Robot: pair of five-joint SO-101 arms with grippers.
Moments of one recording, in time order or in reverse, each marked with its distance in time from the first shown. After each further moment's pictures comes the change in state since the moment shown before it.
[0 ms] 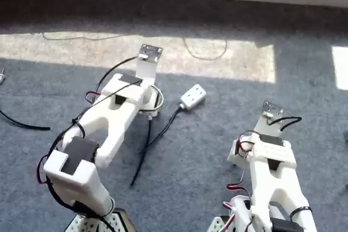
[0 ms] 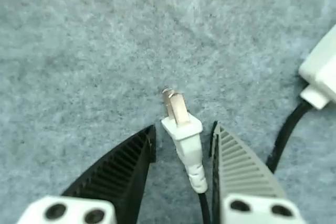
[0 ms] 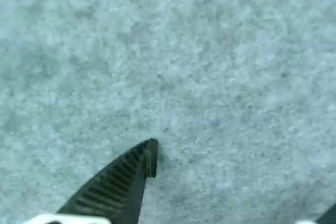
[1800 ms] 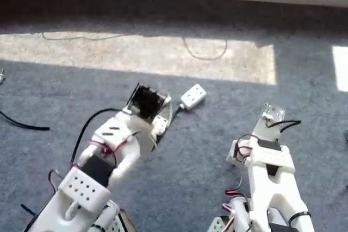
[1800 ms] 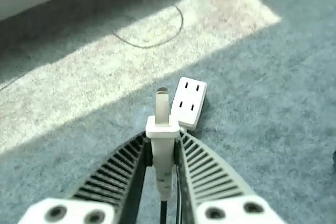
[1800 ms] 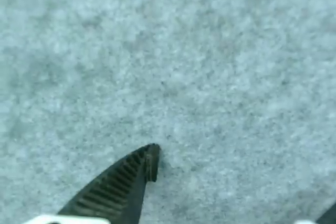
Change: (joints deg) left arm 14.0 -74.9 45.5 -16.5 -7.8; right arm -0.3 0.0 2.5 -5.8 -0.4
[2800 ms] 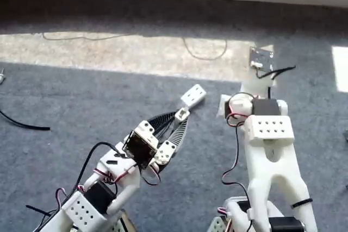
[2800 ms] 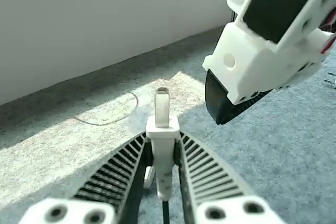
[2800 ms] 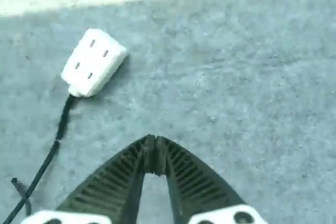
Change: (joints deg) left arm 10.2 -28.9 27.6 -18.8 -0.4; right arm -13.8 0.0 -36.1 21.1 -0.2
